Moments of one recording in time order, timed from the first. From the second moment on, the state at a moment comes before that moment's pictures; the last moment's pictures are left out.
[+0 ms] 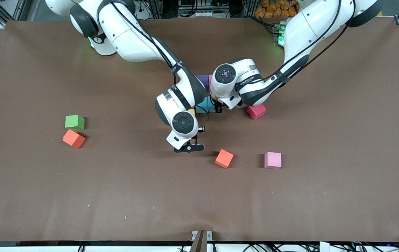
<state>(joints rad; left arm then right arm) -0.04 0.73 -0.84 -1.95 0.55 2.32 -2.74 0.75 0.96 -0.12 -1.13 0.25 1.89 0.50</state>
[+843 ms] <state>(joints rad) -0.02 0.68 -0.85 -1.94 0.55 2.33 -2.74 0.75 0.95 -0.12 -1.12 0.25 1.89 0.50</state>
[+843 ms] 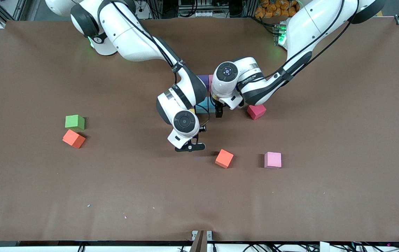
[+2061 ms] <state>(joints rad) 0.33 0.70 -0.91 -1.64 0.49 2.20 -2.11 0.24 0.79 -0.15 -1.06 0.24 1.64 0.04</state>
